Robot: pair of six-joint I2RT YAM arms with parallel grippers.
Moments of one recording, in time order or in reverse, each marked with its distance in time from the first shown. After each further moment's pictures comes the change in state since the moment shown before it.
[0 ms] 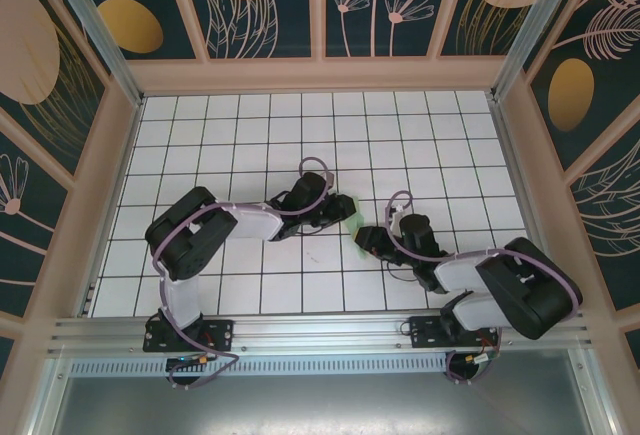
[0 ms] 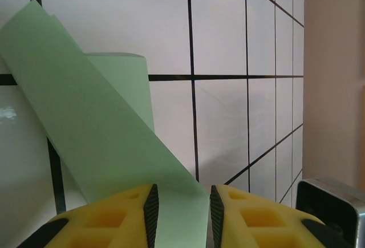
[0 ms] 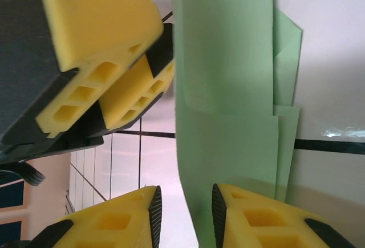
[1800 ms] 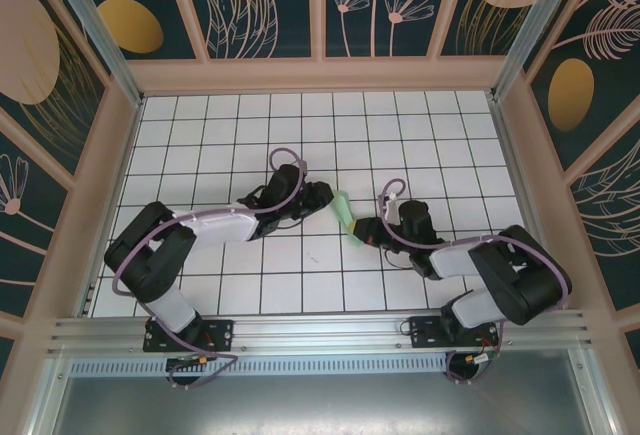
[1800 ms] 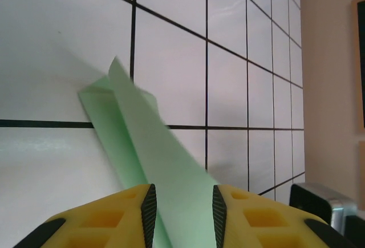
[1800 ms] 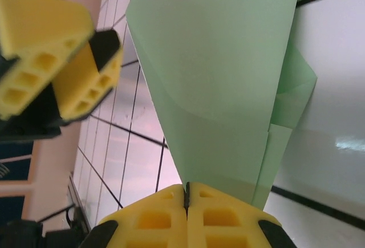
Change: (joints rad) left arm 0.069 -0.269 -0.113 -0.136 -0.170 0.003; right arm -0.035 0.105 0.105 0.024 -0.147 -0.130
